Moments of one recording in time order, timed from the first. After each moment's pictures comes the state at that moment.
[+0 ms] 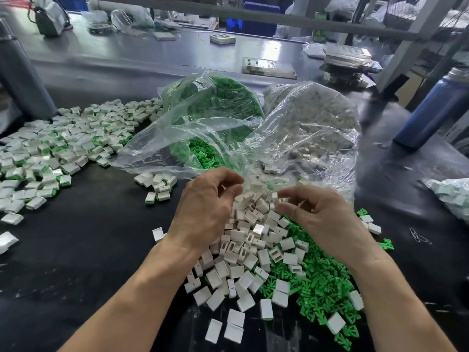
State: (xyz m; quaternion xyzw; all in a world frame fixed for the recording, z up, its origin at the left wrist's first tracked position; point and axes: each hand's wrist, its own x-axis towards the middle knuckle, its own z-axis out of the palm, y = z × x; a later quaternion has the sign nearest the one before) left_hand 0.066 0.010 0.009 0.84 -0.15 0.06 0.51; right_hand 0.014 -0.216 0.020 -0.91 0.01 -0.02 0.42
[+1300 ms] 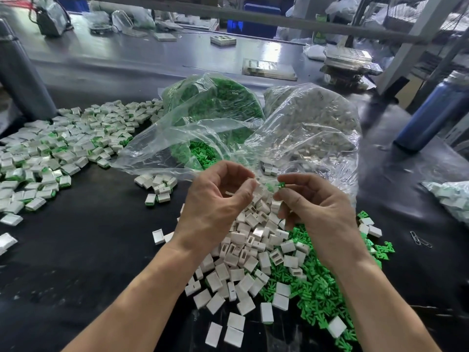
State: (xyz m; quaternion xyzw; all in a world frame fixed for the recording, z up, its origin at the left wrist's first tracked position) left_hand 0.058 0.002 0.022 0.70 -0.18 0.01 0.69; right_hand 0.010 -0.189 0.025 -0.70 0.02 -0.09 0.71
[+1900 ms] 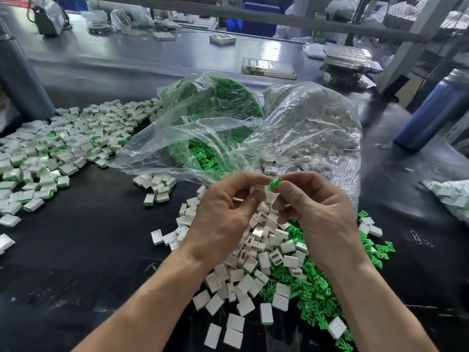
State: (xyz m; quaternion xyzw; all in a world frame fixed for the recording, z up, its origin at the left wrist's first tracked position) left_hand 0.053 -0.007 0.007 0.73 -0.22 -0.01 0.65; right_hand 0.013 -0.177 0.025 -0.64 -0.01 -0.13 0.75
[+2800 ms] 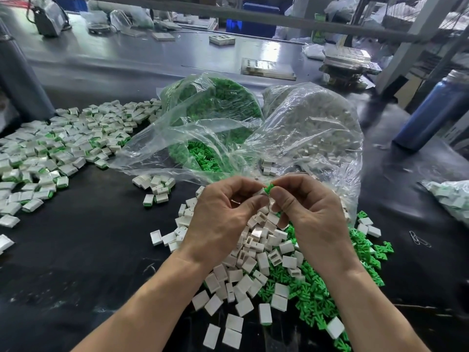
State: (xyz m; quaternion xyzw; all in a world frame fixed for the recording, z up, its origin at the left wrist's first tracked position) left_hand 0.050 -0.009 0.011 0.71 -0.20 -0.01 0.67; right_hand 0.010 -0.175 0.019 -0.75 -0.01 -0.14 0.65
